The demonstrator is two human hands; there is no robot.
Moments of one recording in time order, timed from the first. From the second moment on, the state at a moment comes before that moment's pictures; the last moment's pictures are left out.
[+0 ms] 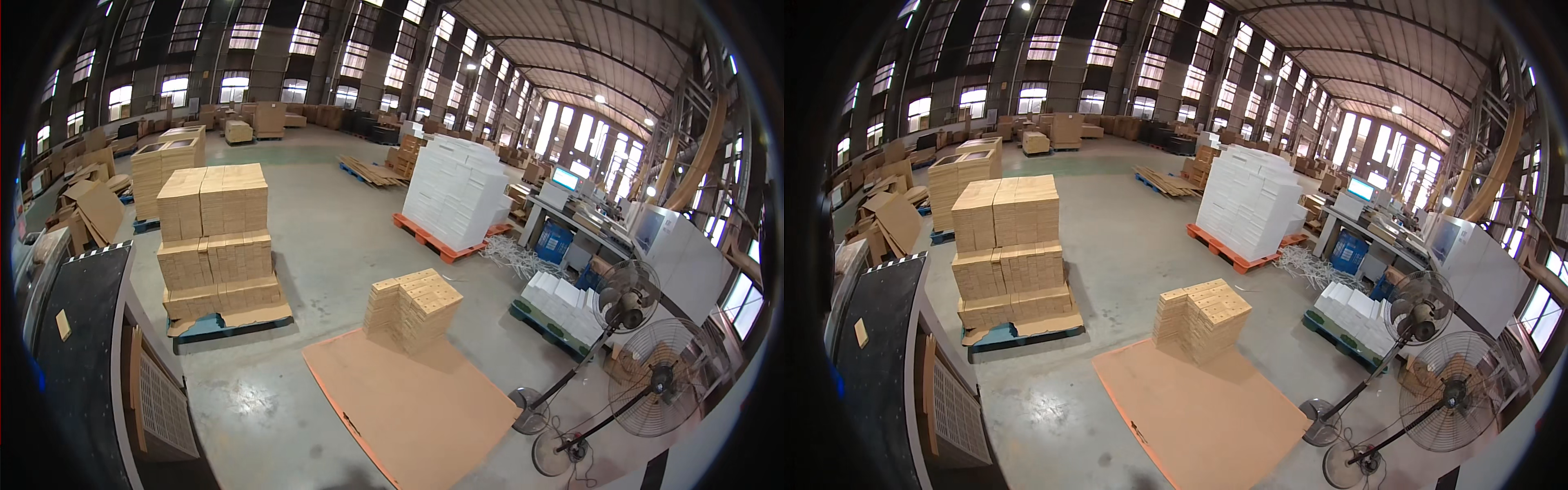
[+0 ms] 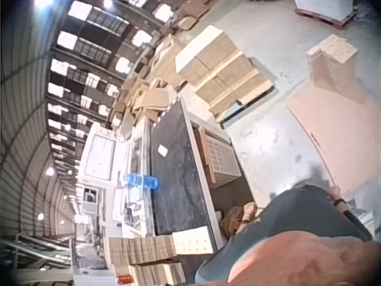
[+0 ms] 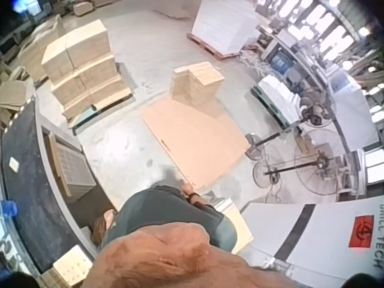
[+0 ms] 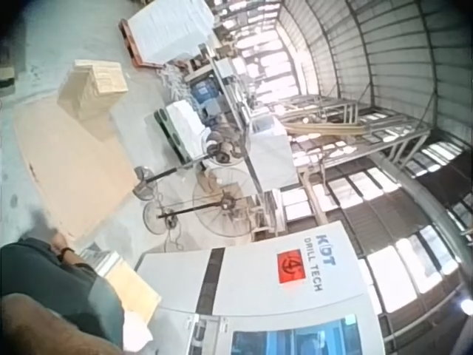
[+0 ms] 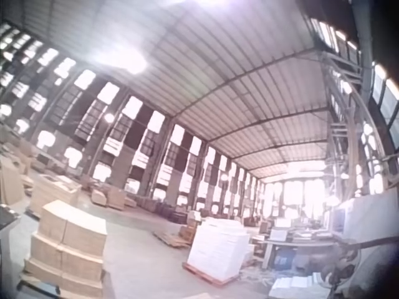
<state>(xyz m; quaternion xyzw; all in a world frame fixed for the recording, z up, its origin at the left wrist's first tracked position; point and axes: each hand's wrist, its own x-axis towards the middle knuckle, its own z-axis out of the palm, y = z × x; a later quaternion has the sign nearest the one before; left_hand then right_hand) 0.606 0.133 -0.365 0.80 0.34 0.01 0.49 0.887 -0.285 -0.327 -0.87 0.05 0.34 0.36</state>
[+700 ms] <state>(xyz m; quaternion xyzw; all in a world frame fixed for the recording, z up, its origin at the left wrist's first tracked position) 0.564 0.157 -0.325 0.73 0.40 0.04 0.55 0.850 -0.244 -0.362 -0.91 -0.08 0.27 0.31</state>
